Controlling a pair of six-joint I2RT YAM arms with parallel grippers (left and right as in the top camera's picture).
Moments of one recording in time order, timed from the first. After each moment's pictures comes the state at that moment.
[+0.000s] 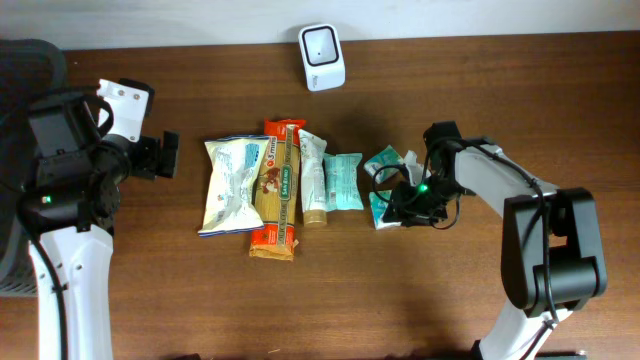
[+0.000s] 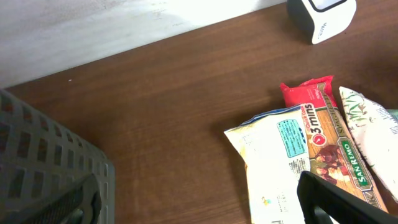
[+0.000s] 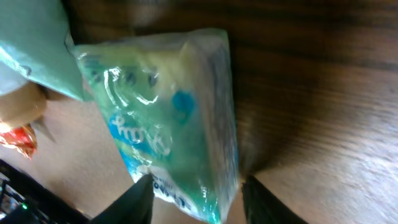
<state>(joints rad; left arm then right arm) 0.20 1.31 1.31 -0.70 0.20 0.40 0.12 1.93 1.16 -0.88 -0.52 0.09</state>
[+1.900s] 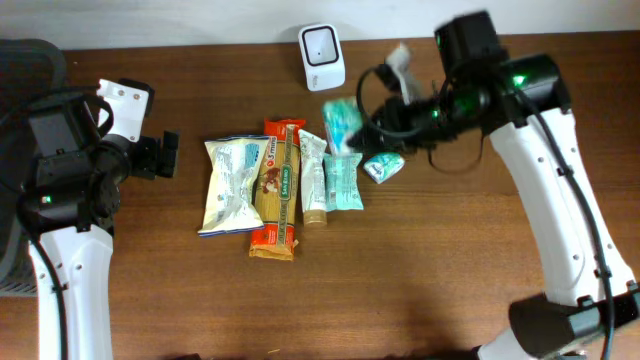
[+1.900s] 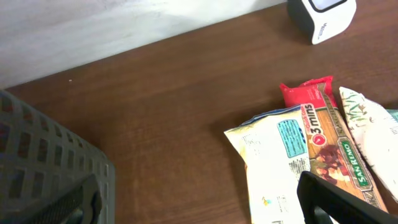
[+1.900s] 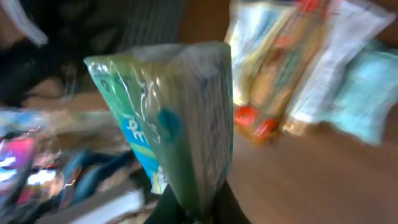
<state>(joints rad) 0.20 1.31 1.31 -0.70 0.20 0.40 0.28 1.78 2.12 -1.44 -0.75 0.19</state>
